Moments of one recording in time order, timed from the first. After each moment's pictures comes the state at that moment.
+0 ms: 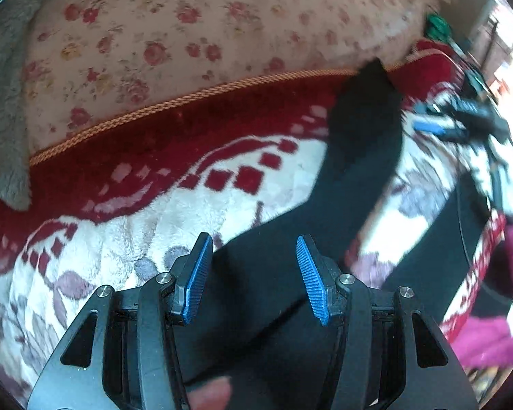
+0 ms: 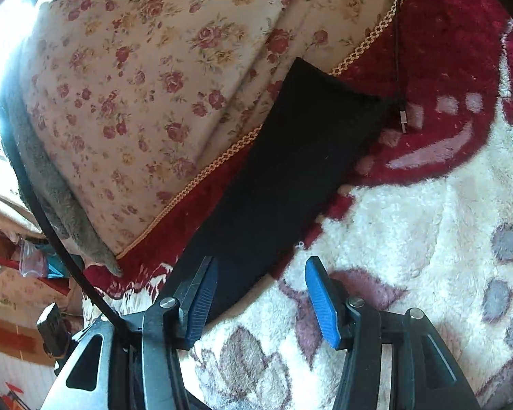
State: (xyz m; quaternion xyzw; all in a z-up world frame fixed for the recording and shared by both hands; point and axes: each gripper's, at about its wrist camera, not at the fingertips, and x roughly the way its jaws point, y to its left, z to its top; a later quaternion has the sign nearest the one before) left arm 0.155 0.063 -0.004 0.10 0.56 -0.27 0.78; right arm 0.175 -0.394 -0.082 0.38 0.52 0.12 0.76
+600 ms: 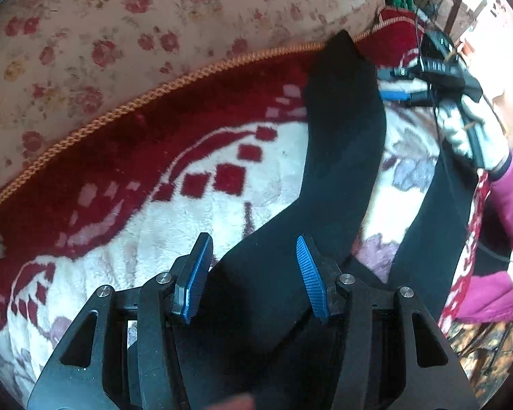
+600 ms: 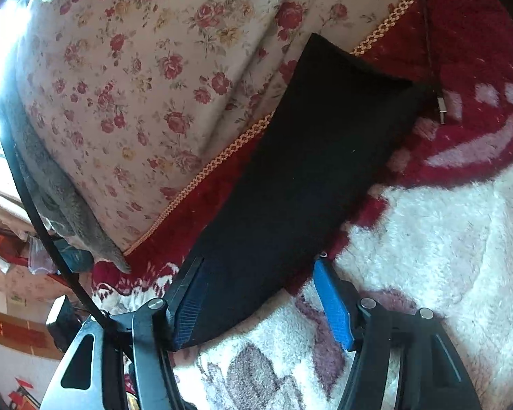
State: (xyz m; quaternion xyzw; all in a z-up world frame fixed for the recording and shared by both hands) left arm 0.176 0.054 -0.025 0.13 0.57 -0.34 0.74; right arm 0.194 -0.380 -0.099 0.39 0.52 0.15 0.74
